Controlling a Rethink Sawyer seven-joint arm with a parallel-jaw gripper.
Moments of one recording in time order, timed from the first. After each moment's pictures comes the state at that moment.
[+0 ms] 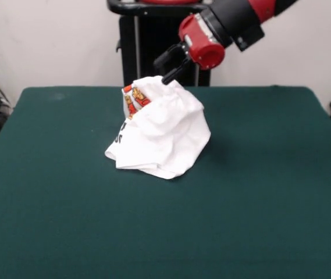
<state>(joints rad) 0.73 -0.01 -1.05 1.75 0.75 0.40 2.69</state>
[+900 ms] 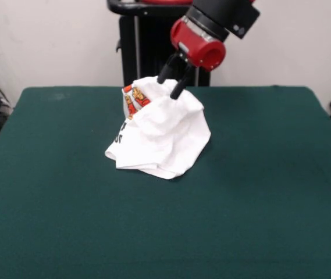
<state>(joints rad) 0.46 -0.39 -0.72 1.75 0.35 0.20 2.69</state>
